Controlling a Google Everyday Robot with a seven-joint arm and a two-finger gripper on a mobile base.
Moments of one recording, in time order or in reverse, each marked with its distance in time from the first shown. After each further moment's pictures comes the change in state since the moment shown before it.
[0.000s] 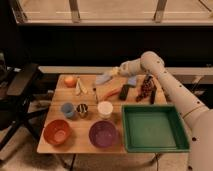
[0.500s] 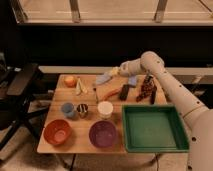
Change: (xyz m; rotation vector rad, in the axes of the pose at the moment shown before) arm 0.001 0.000 0.001 -0.003 0.011 -0.004
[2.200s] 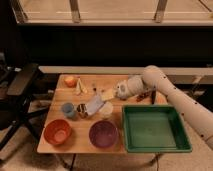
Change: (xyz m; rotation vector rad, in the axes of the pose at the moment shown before) arm 0.161 0.094 -0.035 -0.213 0.254 -0.163
